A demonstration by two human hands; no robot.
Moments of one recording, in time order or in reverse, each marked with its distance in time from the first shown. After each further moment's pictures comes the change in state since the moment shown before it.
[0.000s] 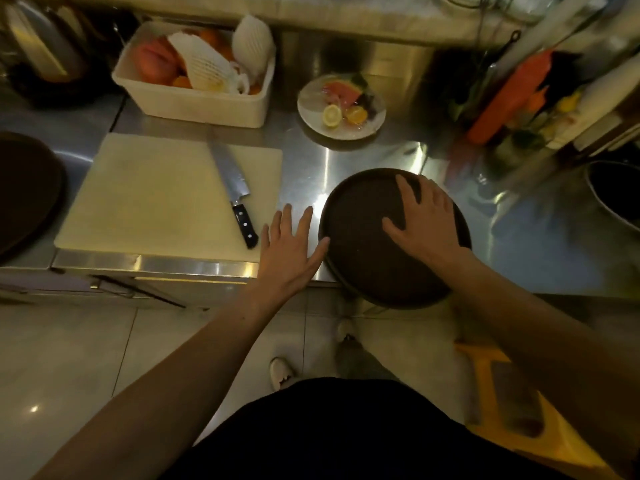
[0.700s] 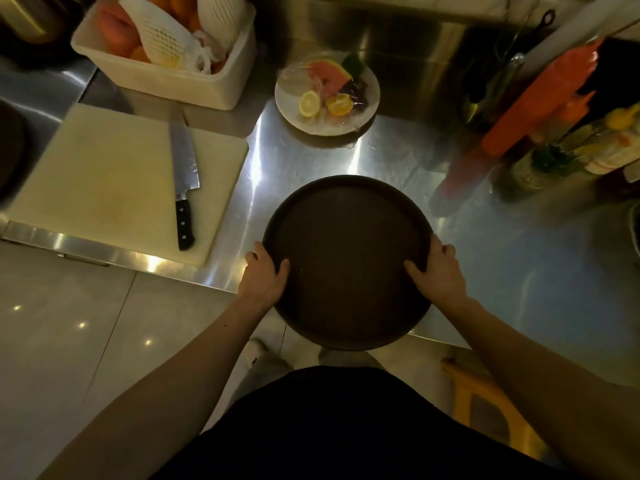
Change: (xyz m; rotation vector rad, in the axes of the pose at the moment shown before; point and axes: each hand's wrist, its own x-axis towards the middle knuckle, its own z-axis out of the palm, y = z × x) left_hand 0.055 0.079 0.092 -0.235 -0.096 -0.583; right_hand 0.040 0.180 0.086 0.340 -0.423 0.258
